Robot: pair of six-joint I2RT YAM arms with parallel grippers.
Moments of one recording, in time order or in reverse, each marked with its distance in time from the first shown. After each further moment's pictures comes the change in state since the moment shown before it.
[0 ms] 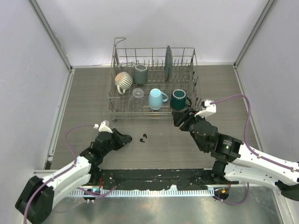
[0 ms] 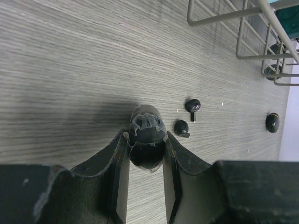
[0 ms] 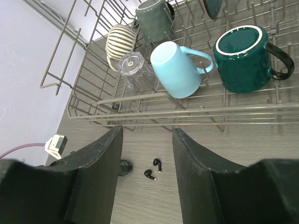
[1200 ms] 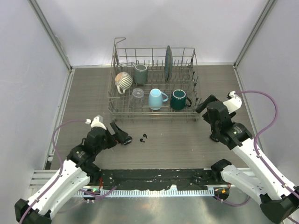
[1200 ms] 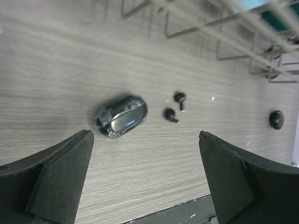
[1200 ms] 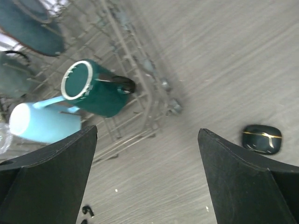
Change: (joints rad) left arm 0.027 -0.216 0.252 -0.544 -0.025 0.071; right arm -0.584 0.040 0.100 -0.410 -0.144 0.129
